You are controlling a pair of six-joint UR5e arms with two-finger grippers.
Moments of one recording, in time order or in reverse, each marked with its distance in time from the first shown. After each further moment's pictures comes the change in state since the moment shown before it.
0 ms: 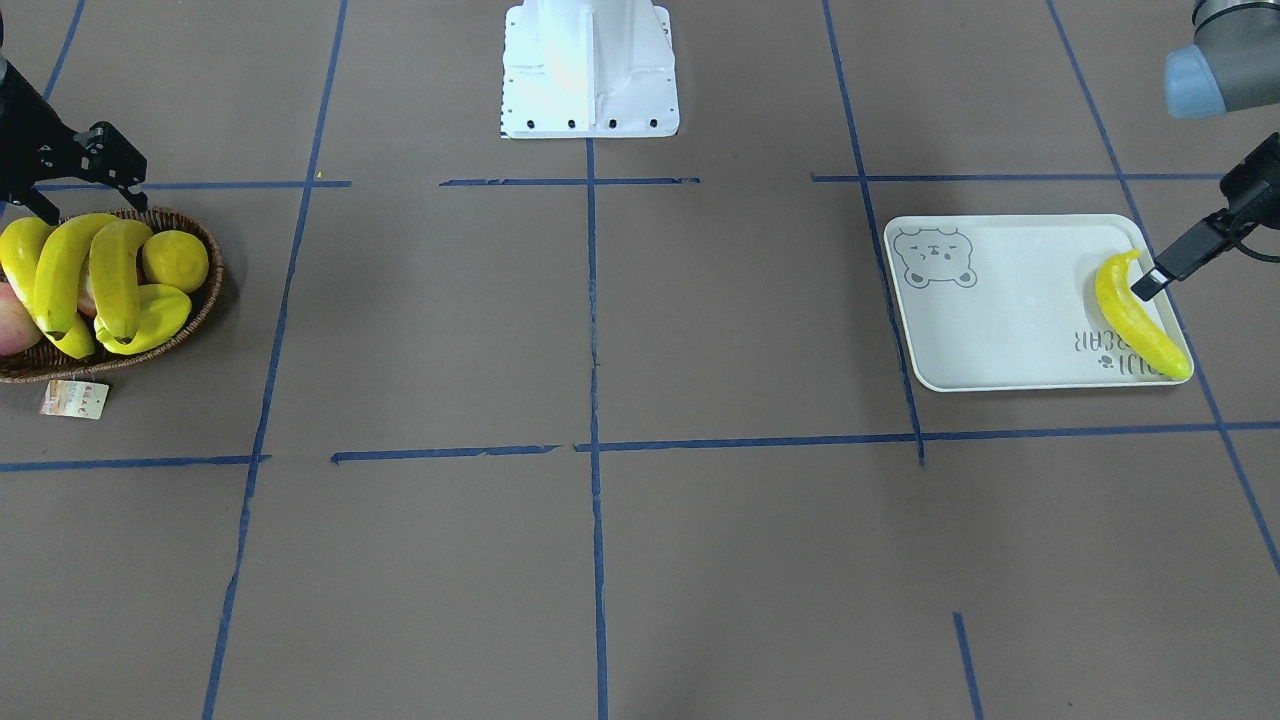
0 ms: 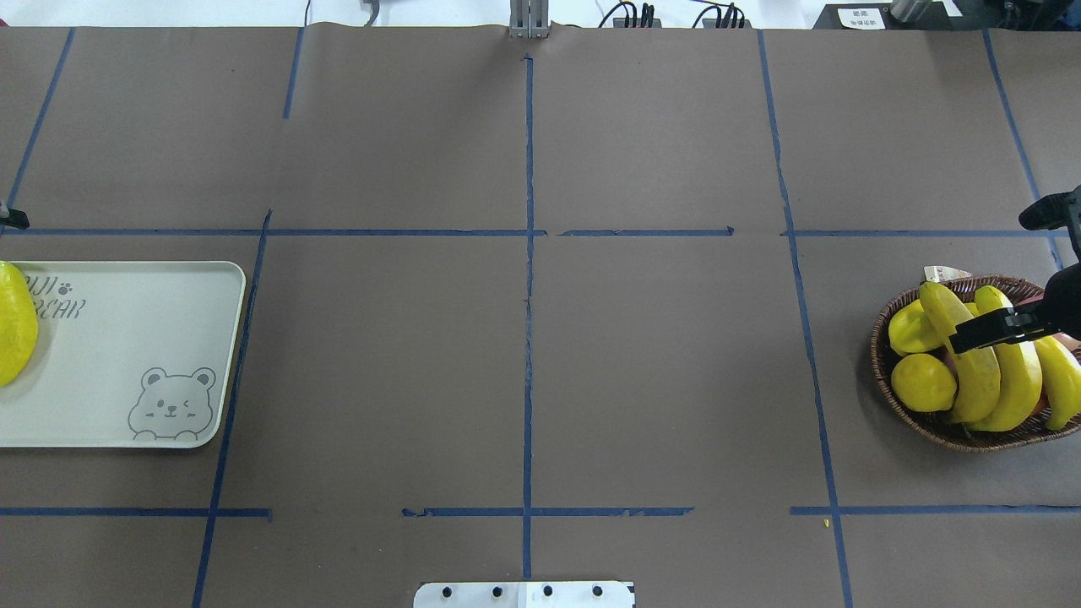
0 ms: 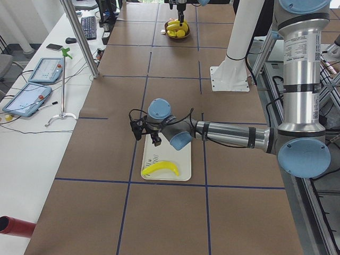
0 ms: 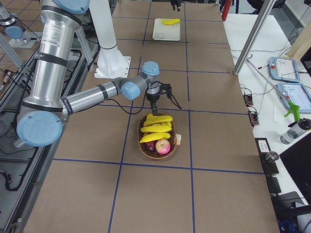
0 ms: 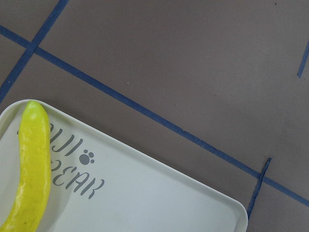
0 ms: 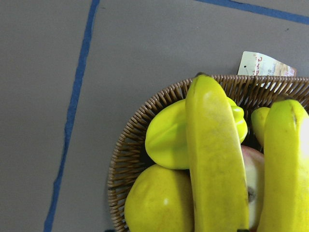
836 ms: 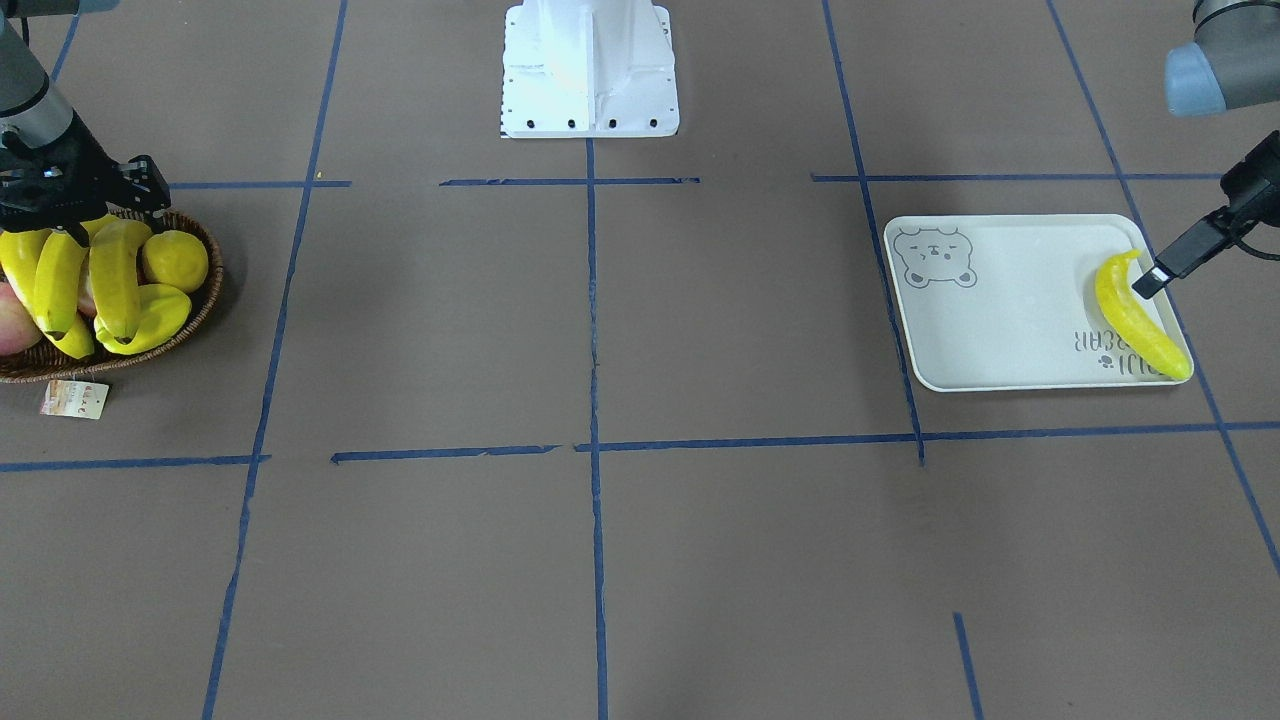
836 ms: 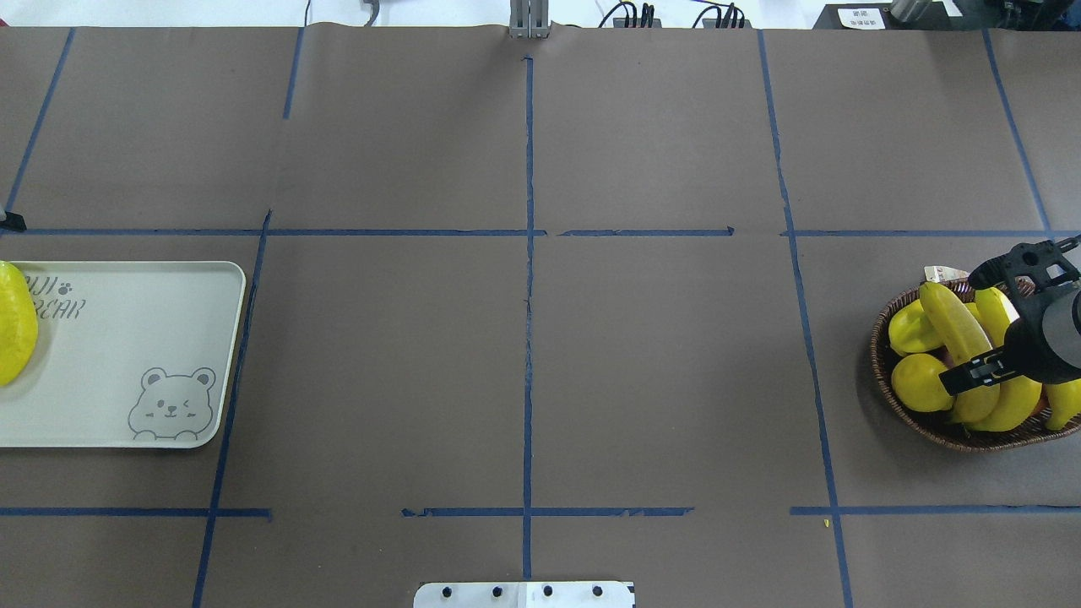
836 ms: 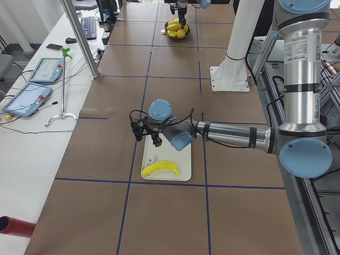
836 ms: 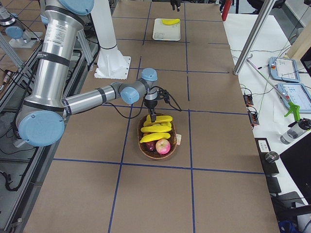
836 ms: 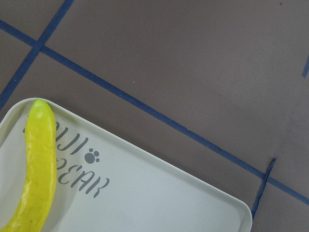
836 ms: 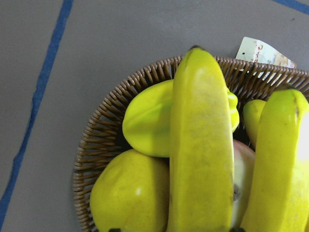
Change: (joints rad) left arm 0.000 0.005 -0.001 0.001 0.001 0.000; right arm -0.025 -0.016 -0.043 -0.003 -0.031 -0.122
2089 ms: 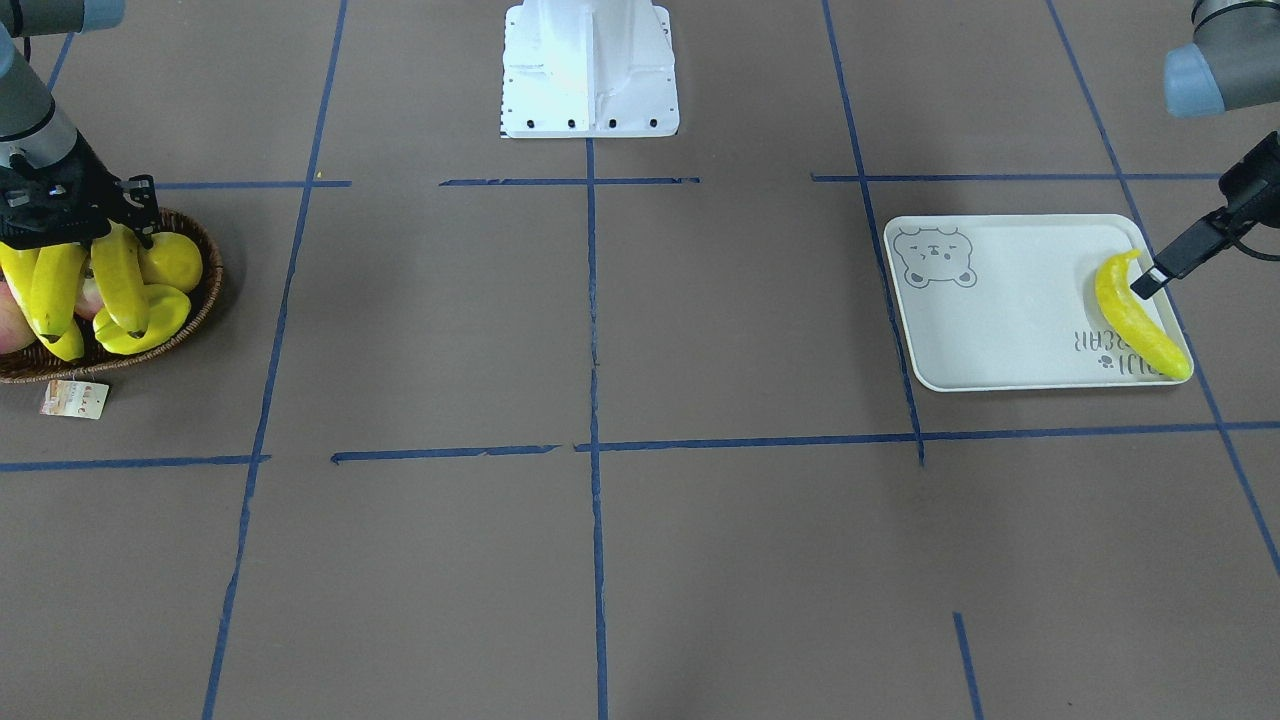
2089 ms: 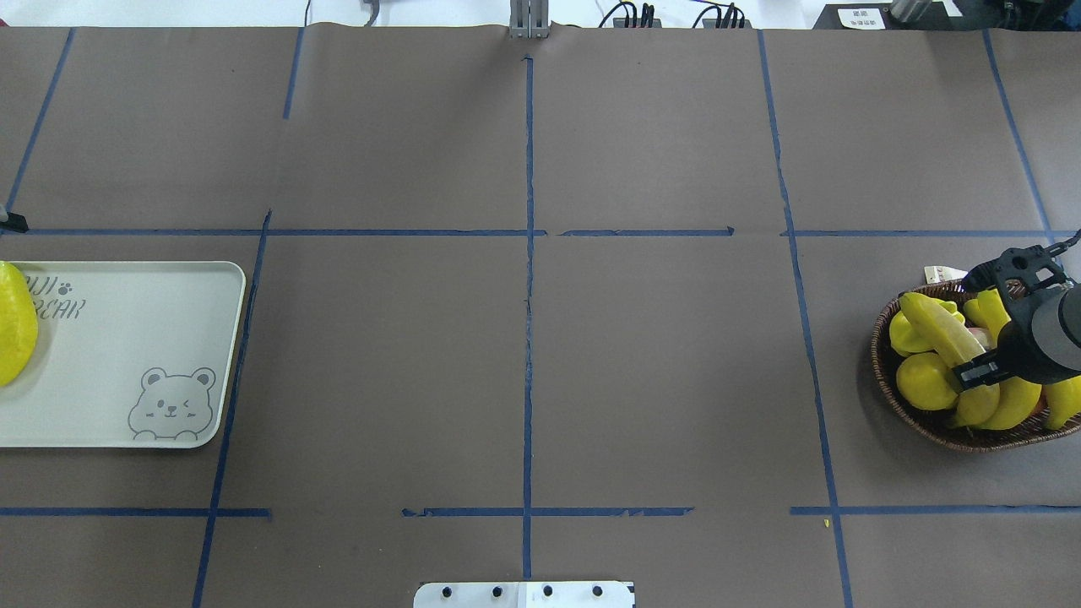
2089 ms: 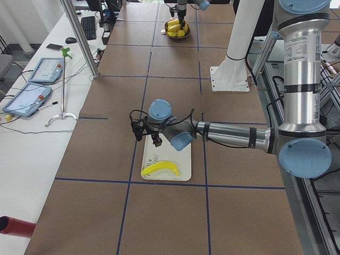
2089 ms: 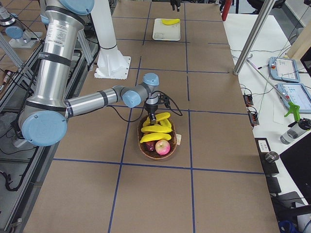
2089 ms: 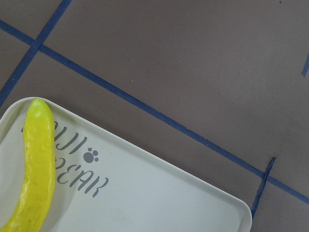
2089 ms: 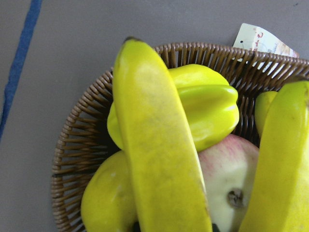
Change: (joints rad) left arm 0.004 -0.001 0.000 -0.001 0.000 0.000; right arm -0.003 0.015 -0.039 0.001 0.005 -0.006
